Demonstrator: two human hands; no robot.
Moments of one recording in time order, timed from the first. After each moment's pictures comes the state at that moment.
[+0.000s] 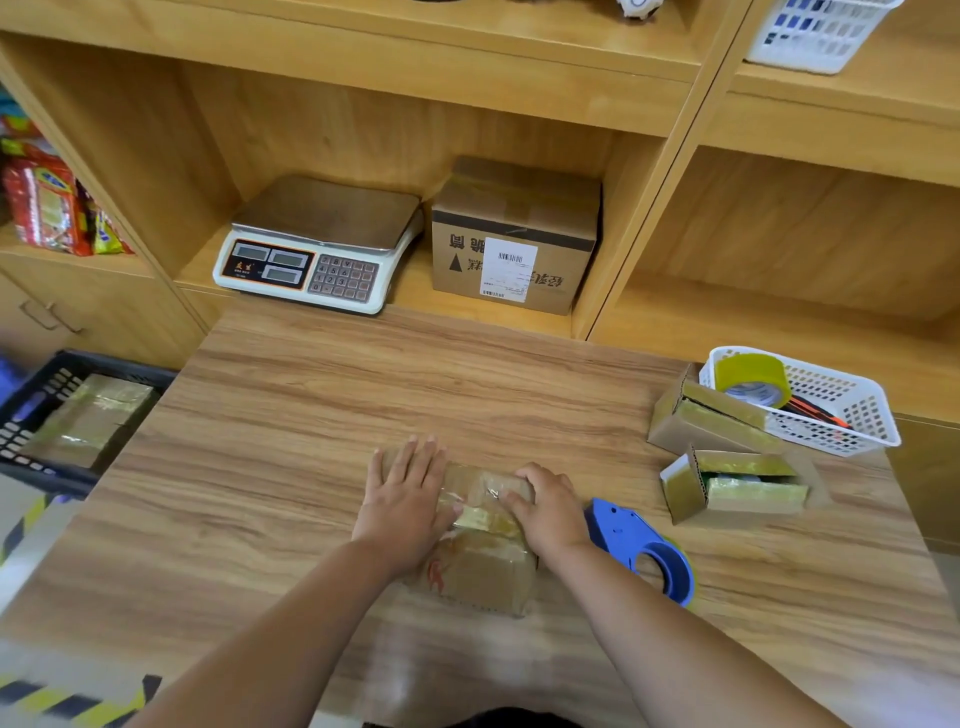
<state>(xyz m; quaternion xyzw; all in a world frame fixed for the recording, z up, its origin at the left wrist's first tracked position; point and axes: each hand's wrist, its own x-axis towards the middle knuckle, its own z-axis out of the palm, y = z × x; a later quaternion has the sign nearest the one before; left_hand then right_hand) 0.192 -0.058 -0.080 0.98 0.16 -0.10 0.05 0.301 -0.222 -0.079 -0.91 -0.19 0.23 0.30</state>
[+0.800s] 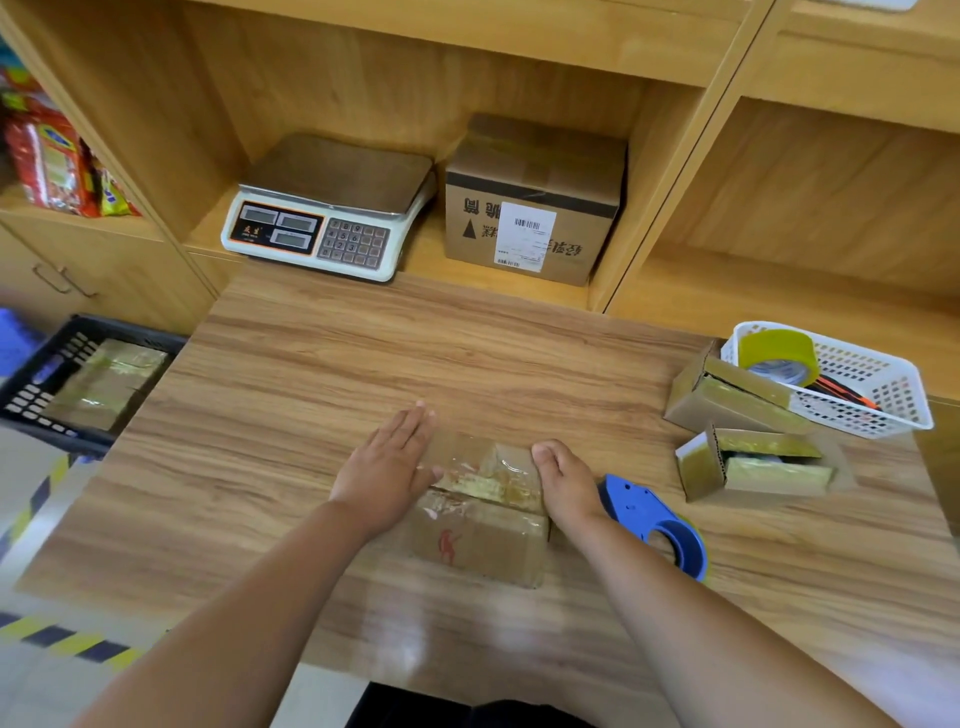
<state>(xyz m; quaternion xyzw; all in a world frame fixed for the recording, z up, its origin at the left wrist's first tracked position) 0.180 -0.022 -0.083 0.97 0.16 -0.09 0.14 0.307 -0.225 -0.084 -0.86 -0.12 0.26 0.41</state>
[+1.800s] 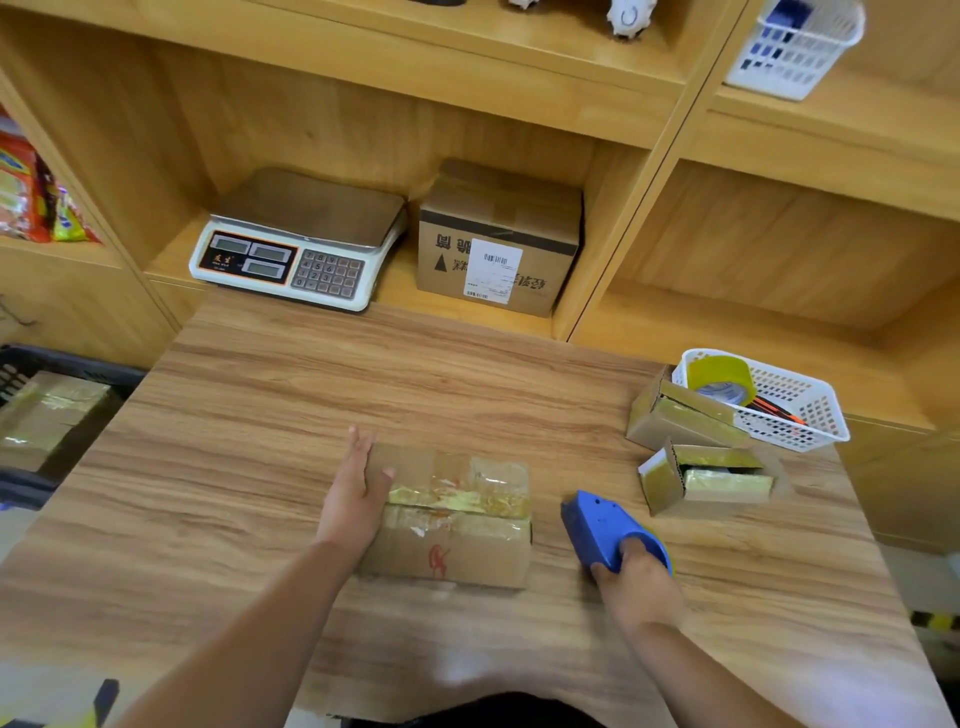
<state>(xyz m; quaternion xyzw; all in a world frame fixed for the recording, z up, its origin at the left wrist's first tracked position) 0.169 -0.025 -0.093 0.77 0.34 0.09 0.53 0.274 -0.329 -0.073 -0.98 -0.01 0.16 0.08</state>
